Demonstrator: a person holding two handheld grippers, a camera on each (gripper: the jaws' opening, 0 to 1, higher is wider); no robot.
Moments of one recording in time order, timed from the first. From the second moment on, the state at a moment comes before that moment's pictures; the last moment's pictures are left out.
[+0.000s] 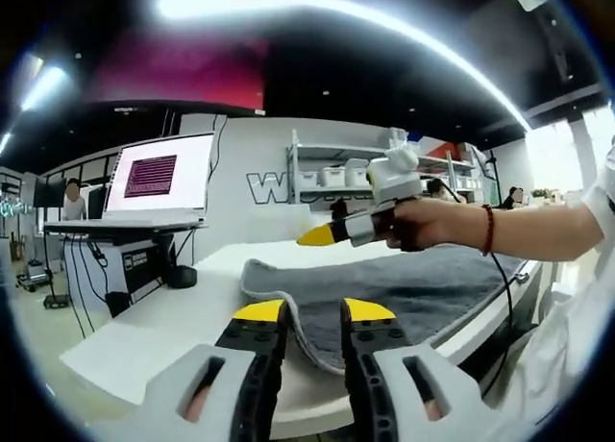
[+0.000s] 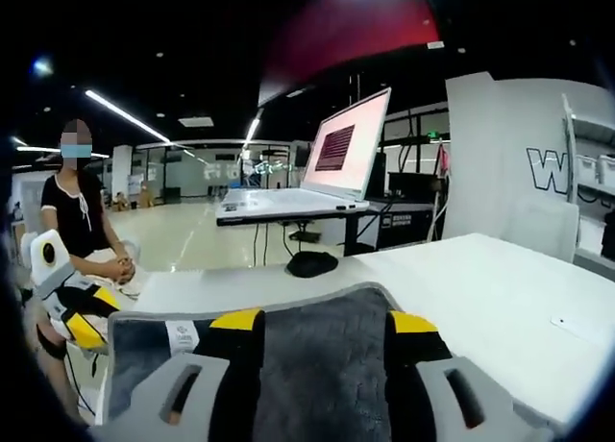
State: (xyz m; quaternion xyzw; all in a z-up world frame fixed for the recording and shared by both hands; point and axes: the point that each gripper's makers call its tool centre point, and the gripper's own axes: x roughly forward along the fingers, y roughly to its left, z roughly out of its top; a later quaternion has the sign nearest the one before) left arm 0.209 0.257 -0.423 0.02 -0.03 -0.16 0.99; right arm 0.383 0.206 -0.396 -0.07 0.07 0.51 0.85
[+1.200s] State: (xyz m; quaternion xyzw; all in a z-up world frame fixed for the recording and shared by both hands) left arm 0.208 0.170 -0.399 0.01 -0.05 -0.28 0.96; right arm 0.306 0.086 -0.368 -0.09 -0.02 0.47 0.88
